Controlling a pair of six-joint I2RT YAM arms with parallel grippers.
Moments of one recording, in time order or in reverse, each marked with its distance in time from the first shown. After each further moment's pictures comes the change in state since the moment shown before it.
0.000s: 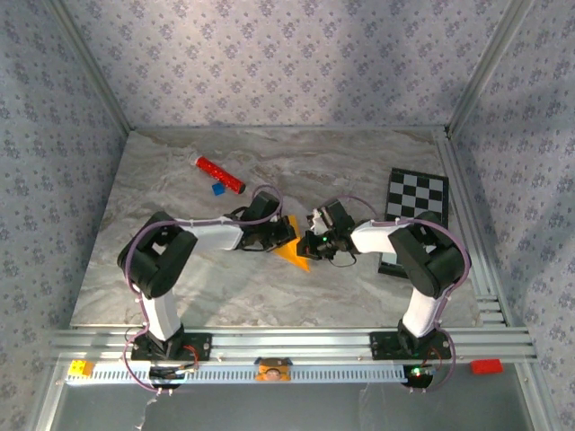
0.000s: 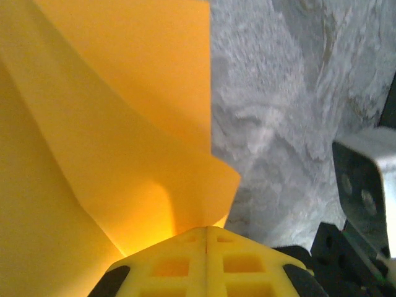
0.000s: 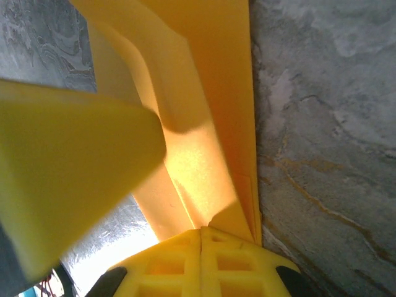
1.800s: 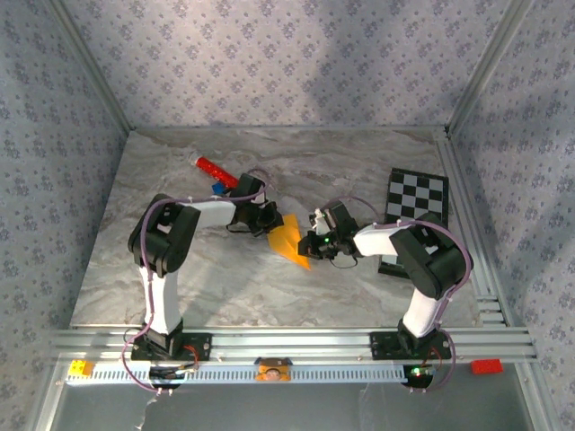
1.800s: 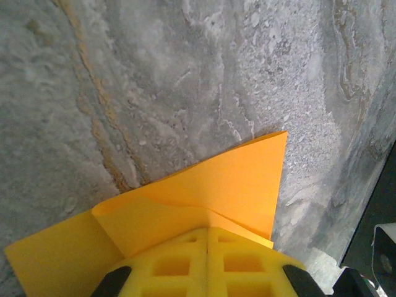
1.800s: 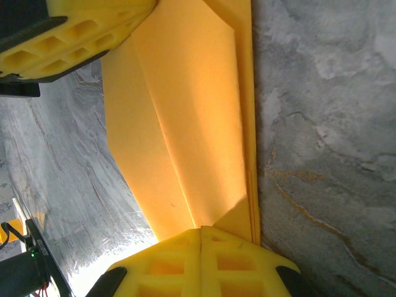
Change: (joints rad) left arm 0.224 0.177 0.184 -0.154 0.200 0.198; right arm -0.008 -0.013 -0.050 0.087 0.008 0.003
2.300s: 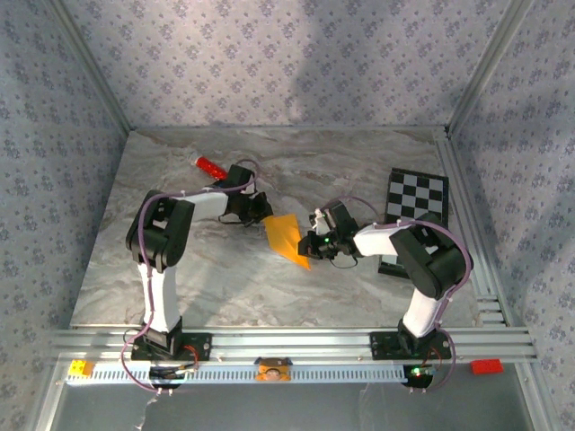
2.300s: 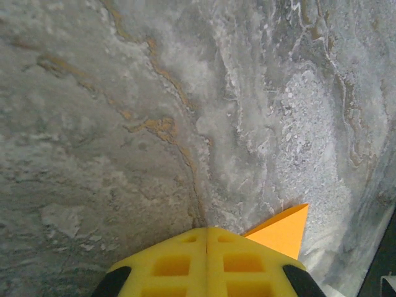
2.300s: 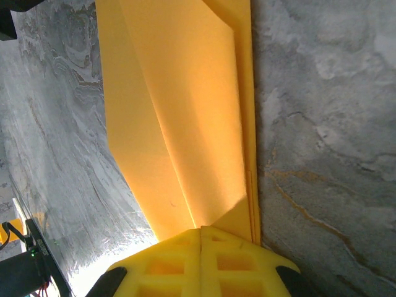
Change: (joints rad) left arm 0.079 0.021 0.073 -0.065 -0.064 0.053; right arm 0.000 0.000 0.000 0.001 0.000 0.000
